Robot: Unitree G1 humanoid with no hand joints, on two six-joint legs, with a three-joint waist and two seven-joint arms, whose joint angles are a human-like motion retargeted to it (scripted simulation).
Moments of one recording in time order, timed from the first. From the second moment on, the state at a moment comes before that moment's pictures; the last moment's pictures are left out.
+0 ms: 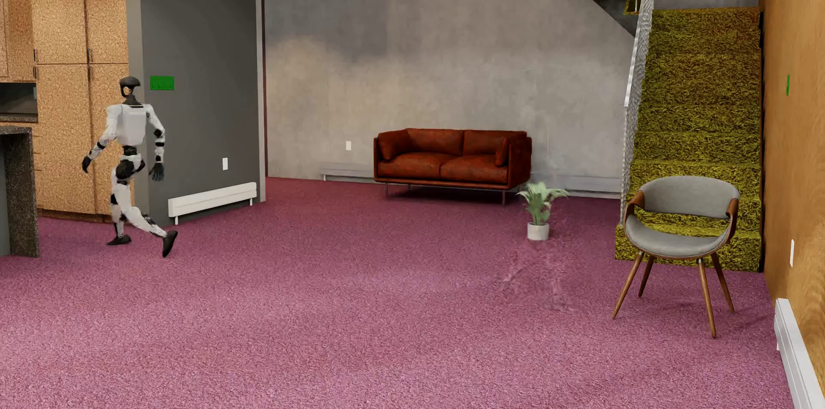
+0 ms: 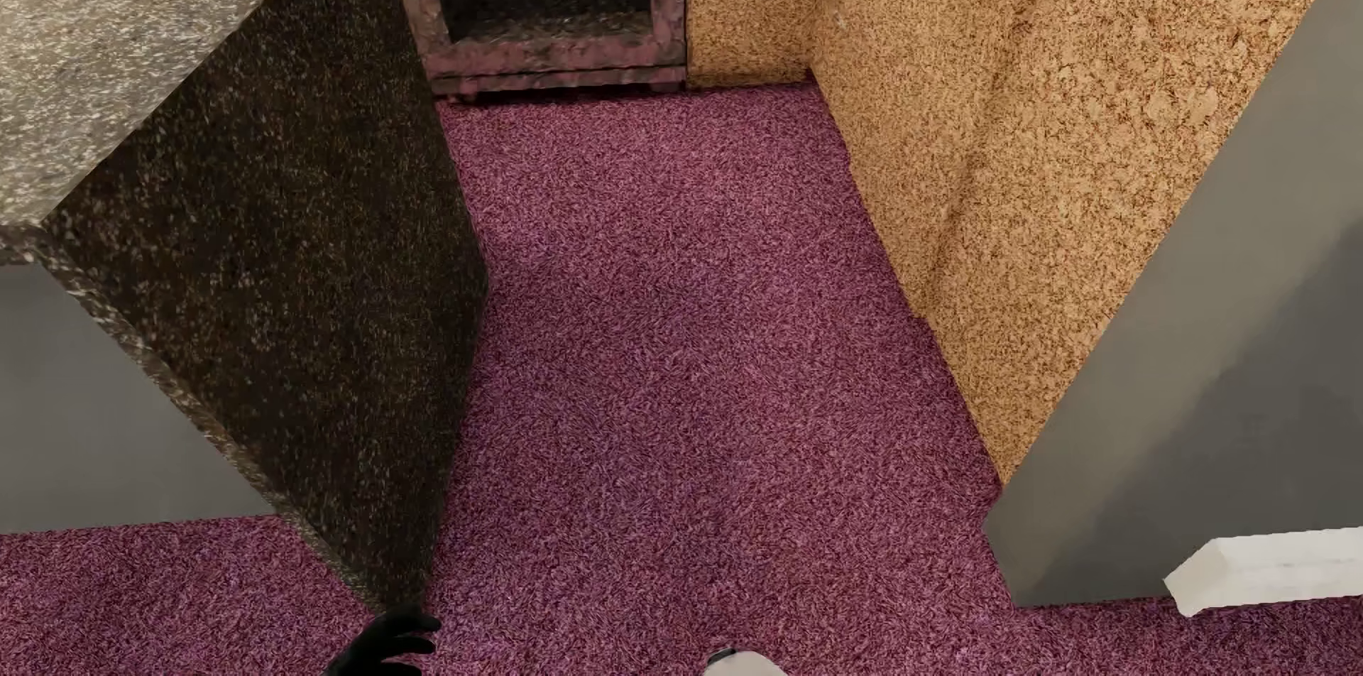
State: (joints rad) body 0.29 -0.57 -0.31 0.19 0.05 0.10 0.00 0.00 0.00 0.80 0.58 0.24 0.50 0.06 0.22 0.37 -0.33 0.00 0.00 -0.21 0.62 0.52 0.94 0.00 0.00 0.00 0.00 0.00 0.00
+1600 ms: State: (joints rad) body -0.10 -0.34 -0.02 0.28 -0.07 0.03 0.00 0.00 0.10 0.74 0.63 0.26 0.41 -0.34 0.14 0.46 -0.38 0.00 0.00 -0.24 0.44 0.60 0.83 0.00 0.00 0.00 0.00 0.00 0.00
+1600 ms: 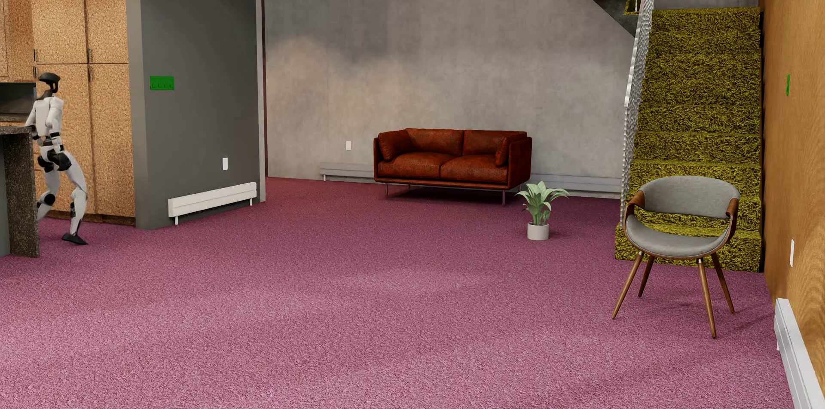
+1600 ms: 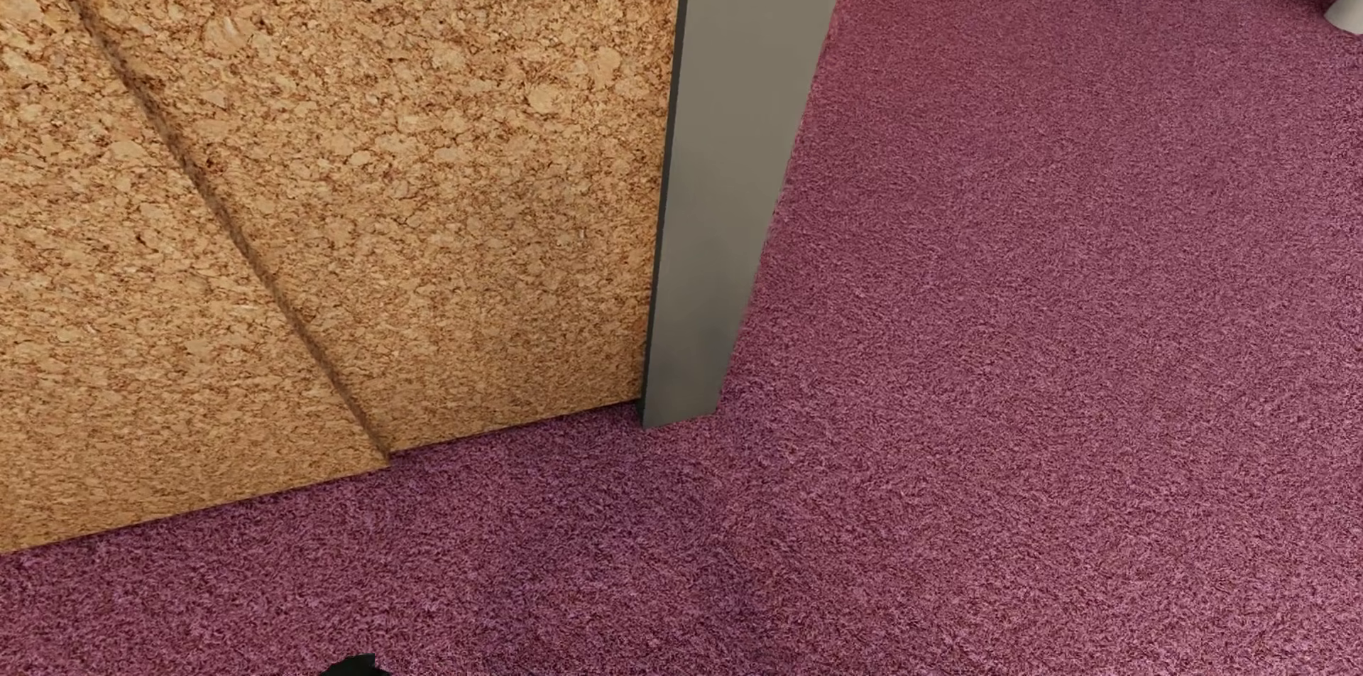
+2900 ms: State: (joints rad) body 0.28 -0.46 -0.19 0.05 0.08 0.07 0.00 0.00 0.11 0.49 0.47 0.18 0.49 -0.36 -0.08 0.42 -0.43 0.00 0.00 -0.25 0.74 0.47 0.85 0.00 0.00 0.00 0.00 0.00 0.00
